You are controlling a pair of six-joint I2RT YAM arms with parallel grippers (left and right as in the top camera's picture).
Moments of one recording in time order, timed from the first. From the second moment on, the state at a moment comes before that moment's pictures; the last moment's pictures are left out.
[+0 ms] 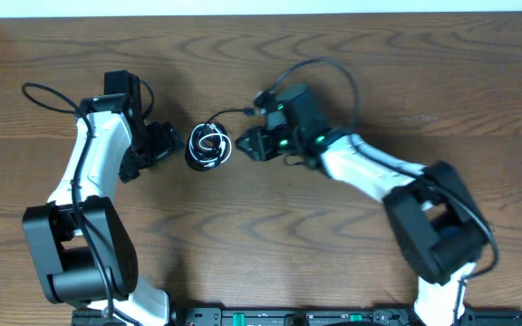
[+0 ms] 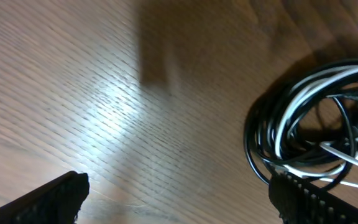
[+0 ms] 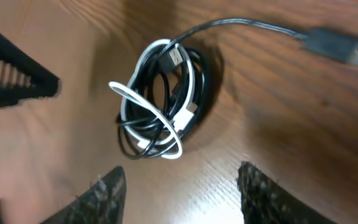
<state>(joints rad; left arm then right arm) 0.12 1.76 1.28 -1.00 0.02 -0.46 0.63 2.02 1.23 0.04 -0.44 0.40</state>
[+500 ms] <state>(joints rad) 0.12 1.76 1.28 -1.00 0.01 -0.47 0.78 2.16 1.23 0.34 0.06 0.39</state>
